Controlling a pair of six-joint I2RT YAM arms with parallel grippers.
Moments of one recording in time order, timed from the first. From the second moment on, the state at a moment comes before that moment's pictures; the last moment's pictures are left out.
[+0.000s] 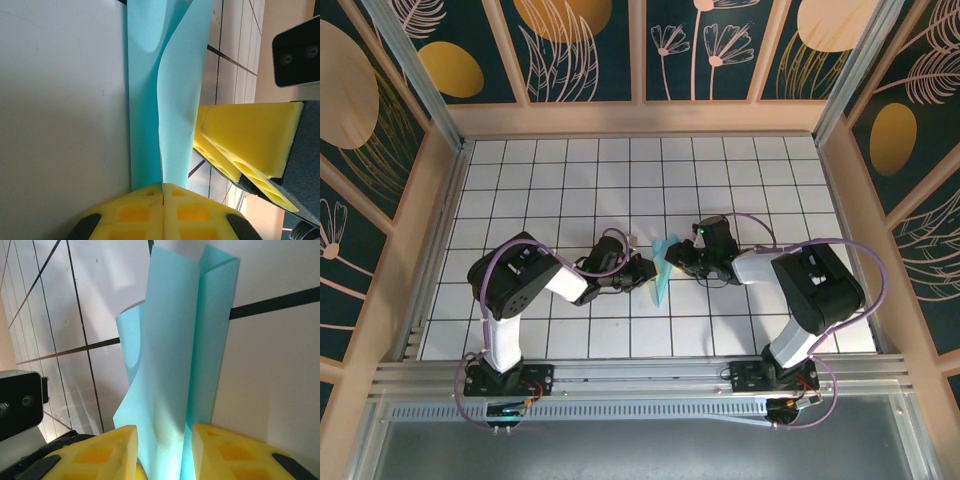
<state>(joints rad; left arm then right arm) -0.75 1.94 0.64 0.75 0.44 -1.20 0.49 1.65 0.60 0.24 -0.44 0.91</state>
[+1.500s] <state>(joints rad) -0.75 1.94 0.68 0.67 0.44 -1.11 0.50 1.64 0.73 0.09 -0.38 0.83</state>
